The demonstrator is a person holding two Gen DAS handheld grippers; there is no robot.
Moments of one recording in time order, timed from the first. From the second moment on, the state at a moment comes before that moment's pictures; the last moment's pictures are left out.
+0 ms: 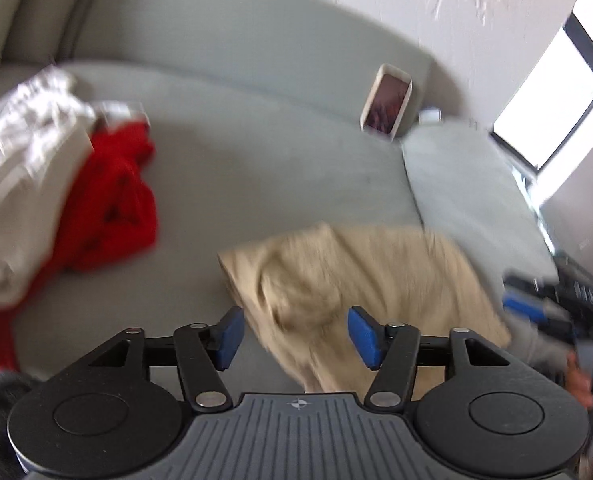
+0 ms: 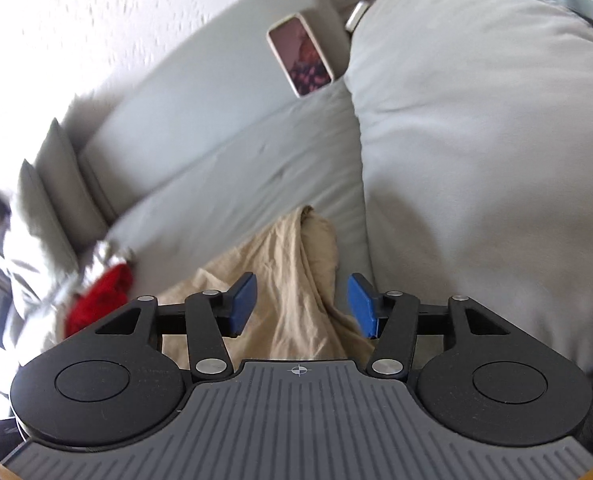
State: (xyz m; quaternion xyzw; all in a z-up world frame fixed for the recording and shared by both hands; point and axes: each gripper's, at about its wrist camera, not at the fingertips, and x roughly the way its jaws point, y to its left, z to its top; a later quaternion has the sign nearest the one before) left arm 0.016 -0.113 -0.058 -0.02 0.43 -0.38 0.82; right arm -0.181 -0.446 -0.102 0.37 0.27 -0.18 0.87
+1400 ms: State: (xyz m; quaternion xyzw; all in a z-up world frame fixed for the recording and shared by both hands) left arm 0.077 -0.187 -0.117 0.04 0.46 -0.43 0.78; right arm -0.179 -0.395 -0.140 0.43 0.27 -0.17 0.85
